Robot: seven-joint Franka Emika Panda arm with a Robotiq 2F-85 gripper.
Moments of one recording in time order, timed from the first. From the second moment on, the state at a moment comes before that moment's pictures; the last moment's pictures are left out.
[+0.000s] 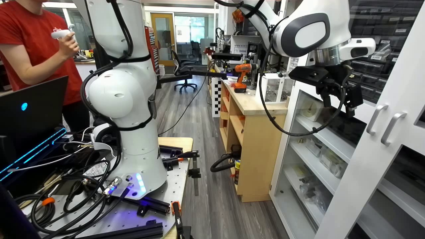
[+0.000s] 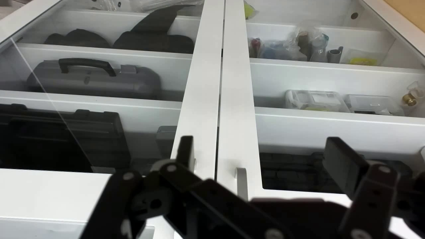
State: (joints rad) arm 0.02 0.01 0.01 -2.24 -0.03 2.71 -0.08
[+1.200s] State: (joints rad) arm 0.01 0.30 -0.04 -1.95 -0.05 2.79 -0.08
